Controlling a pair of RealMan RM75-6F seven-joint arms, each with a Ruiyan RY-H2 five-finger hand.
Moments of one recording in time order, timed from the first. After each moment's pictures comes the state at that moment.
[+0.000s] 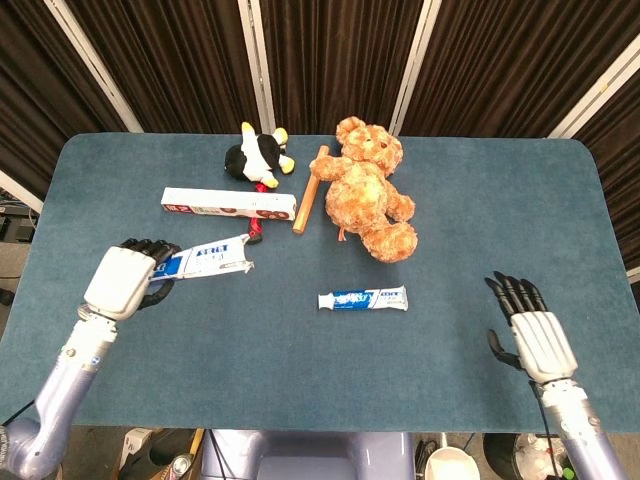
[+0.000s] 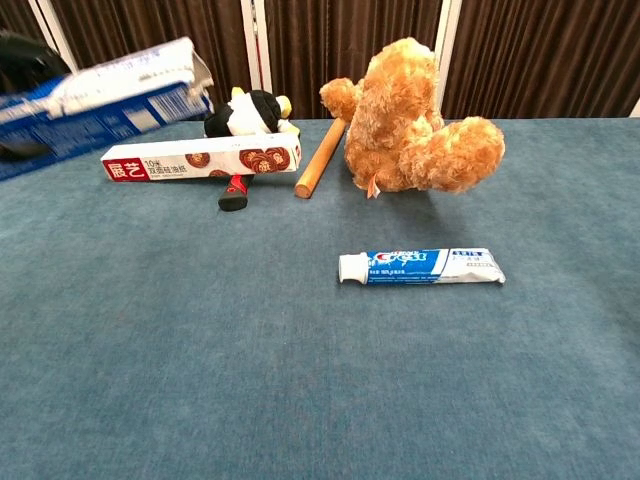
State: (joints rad) left arm -0.48 -1.22 -0.16 -1.74 1.42 1.26 0.31; right arm 0.23 -1.12 0.08 -1.76 -1.50 1.26 -0.05
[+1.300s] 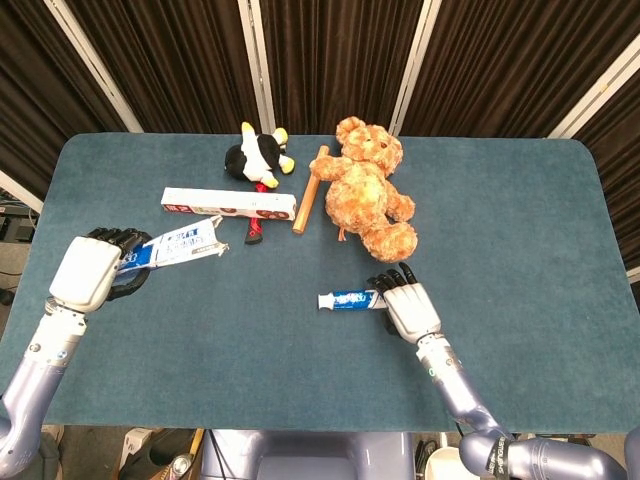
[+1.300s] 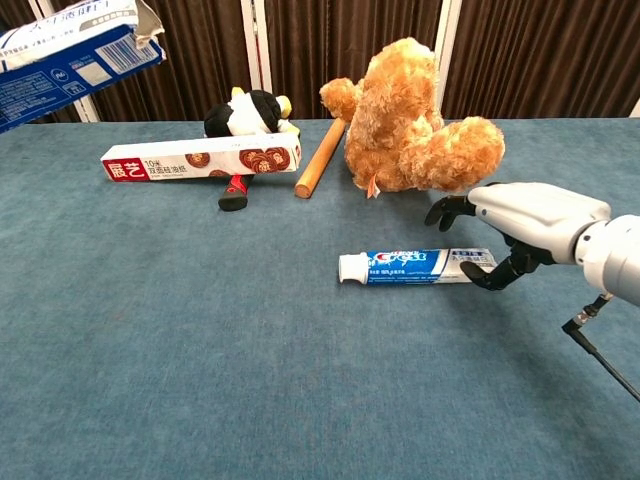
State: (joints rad) left arm -0.46 -1.15 -0.17 -1.67 1.45 1.30 0.12; right arm 0.57 -1.58 0.19 -1.60 -1.11 1.01 -0.55
